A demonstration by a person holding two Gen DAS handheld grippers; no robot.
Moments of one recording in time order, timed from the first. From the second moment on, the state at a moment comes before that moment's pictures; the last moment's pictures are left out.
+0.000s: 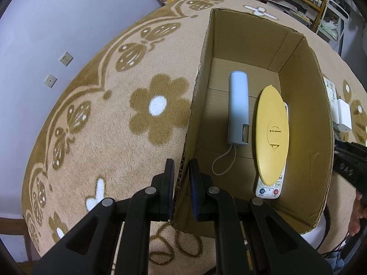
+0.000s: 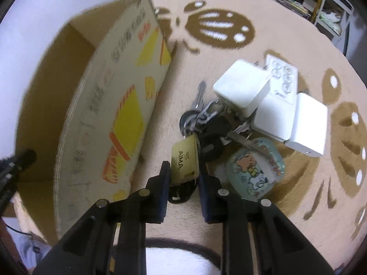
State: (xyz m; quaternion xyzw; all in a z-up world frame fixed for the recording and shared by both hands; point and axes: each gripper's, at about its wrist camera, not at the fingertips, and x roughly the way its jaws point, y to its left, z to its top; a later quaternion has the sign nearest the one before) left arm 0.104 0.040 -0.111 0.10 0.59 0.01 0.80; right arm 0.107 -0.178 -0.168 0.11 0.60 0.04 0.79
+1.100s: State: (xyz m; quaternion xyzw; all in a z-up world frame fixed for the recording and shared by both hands) left arm 0.105 0.037 -0.112 0.11 0.59 0.01 0.80; right arm 0.085 -0.209 -0.088 0.15 0.51 0.01 0.84
